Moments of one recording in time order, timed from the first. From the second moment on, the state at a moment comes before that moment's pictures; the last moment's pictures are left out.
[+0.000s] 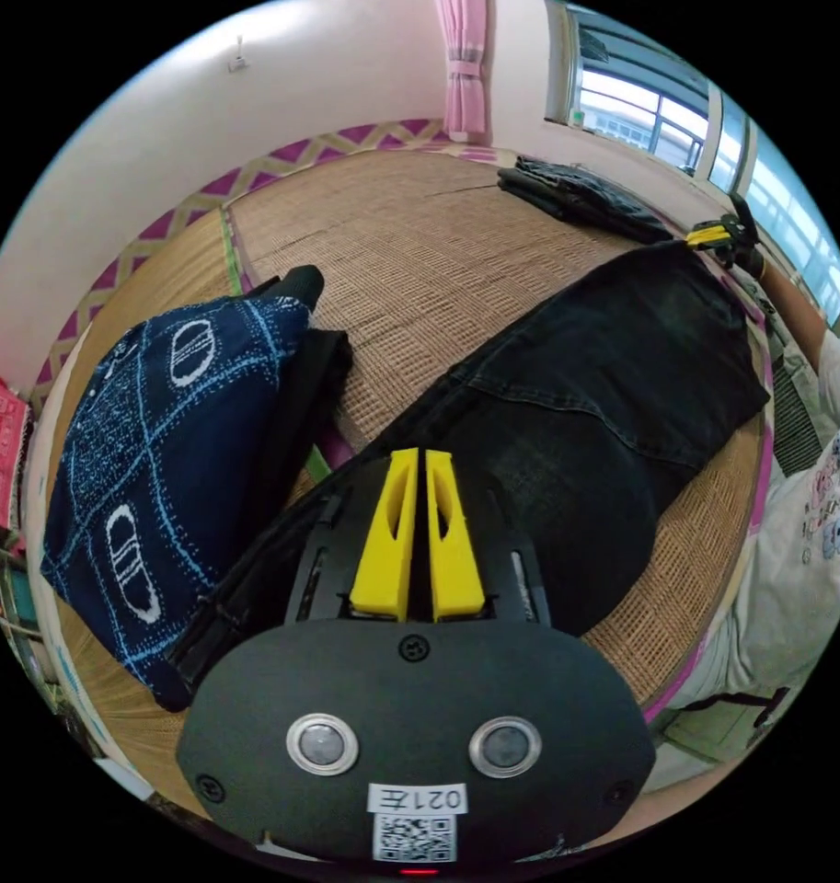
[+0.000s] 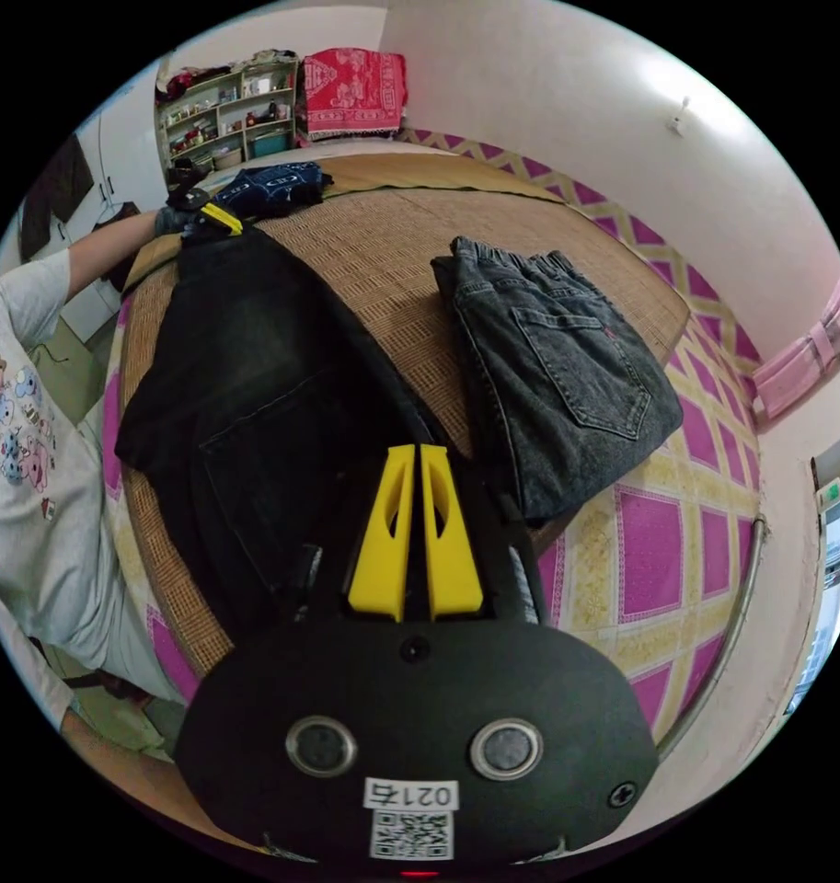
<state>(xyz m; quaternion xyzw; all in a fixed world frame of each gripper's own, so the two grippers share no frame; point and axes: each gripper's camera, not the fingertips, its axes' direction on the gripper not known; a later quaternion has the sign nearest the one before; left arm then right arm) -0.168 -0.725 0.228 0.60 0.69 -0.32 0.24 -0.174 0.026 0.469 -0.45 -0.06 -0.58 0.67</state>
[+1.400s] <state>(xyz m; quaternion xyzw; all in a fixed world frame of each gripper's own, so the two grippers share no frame) 0.079 -0.564 0.344 0.34 0.81 -0.47 0.07 -0.042 0.064 0.227 -0.40 -0.17 -0.42 0.80</state>
